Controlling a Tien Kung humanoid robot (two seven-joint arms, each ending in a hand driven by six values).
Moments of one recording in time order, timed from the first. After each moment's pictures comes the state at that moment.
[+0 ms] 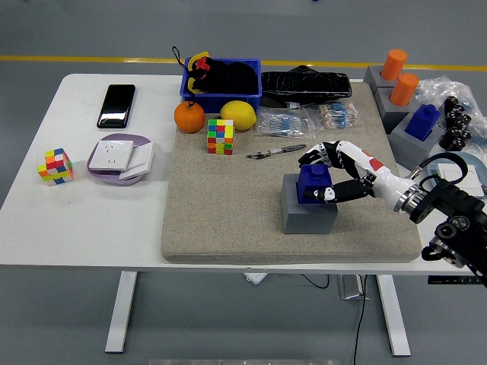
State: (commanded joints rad) left arm -0.14 0.26 -0.40 -0.27 0.37 -0.13 0.07; right arm 0.50 -0.38 0.77 1.19 -1.14 0.07 0.25
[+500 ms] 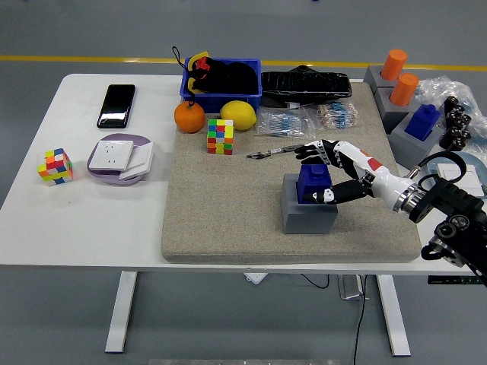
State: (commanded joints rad) left arm -0.14 0.26 -0.40 -0.27 0.37 -0.13 0.07; right arm 0.51 -0.38 0.77 1.20 -1.14 0.08 0.25
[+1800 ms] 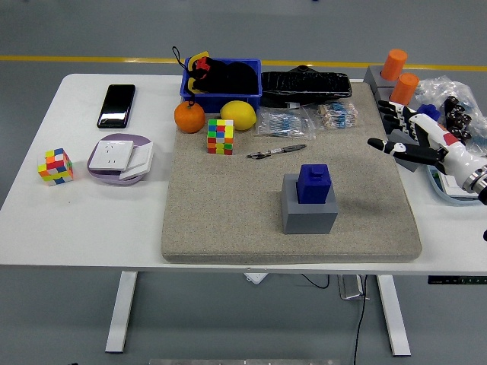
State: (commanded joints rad) left arm -0.14 0.28 -0.41 -0.27 0.37 -0.13 0.07; right arm 0.39 -0.49 1.12 1.20 -1.24 0.10 0.16
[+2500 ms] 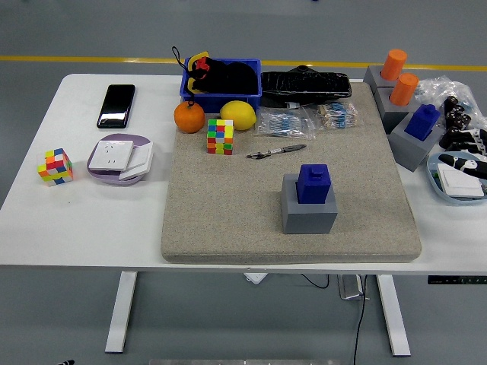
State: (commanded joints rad) left arm -0.15 0.29 -0.42 -0.27 0.38 -0.12 0.07; right arm 0.20 -0.54 1.44 1.18 -1.39 0.18 0.06
